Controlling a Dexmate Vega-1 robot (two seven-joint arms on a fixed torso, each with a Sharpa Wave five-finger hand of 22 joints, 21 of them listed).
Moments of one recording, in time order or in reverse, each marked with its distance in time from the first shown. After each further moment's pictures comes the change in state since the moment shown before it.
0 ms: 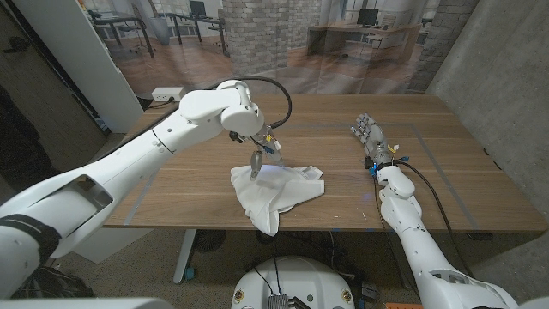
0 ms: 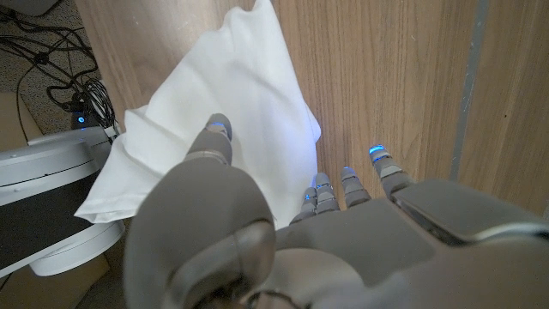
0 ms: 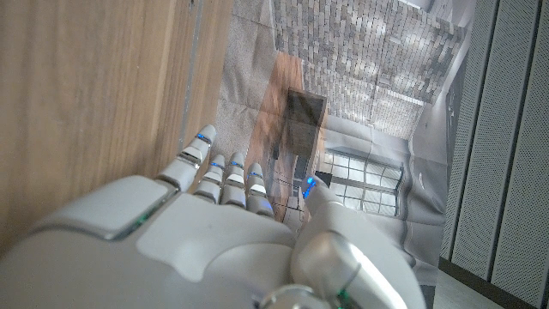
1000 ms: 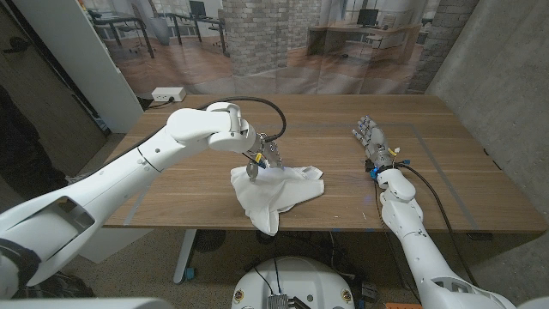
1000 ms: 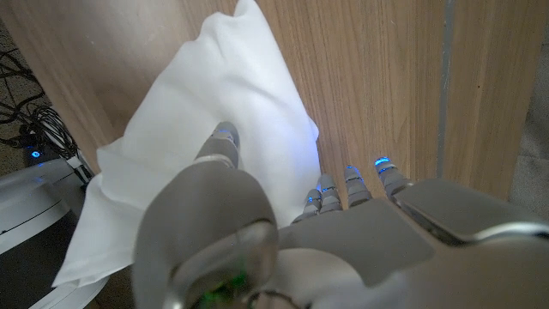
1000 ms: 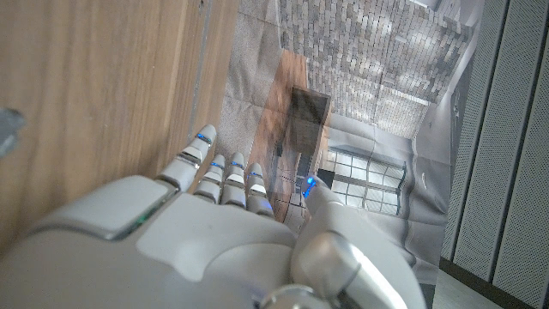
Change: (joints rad) left arm 0.137 0.072 -0.074 -0.072 0.189 -0.125 0.214; left_hand -0.016 0.074 -0.030 0.022 0.021 -0.040 0.018 0.000 0.045 -0.092 0.054 0.091 0.135 -0.035 0.035 0.051 0.114 -0.109 0.024 -0.025 0.037; right arm -0.033 0.001 -0.001 -0.042 -0.016 -0.020 -0.029; right_hand 0.000 0.000 0.000 0.000 0.000 0.005 -0.006 0.000 0.000 0.000 0.000 0.000 0.000 0.000 0.000 0.000 0.000 0.003 0.004 0.000 0.000
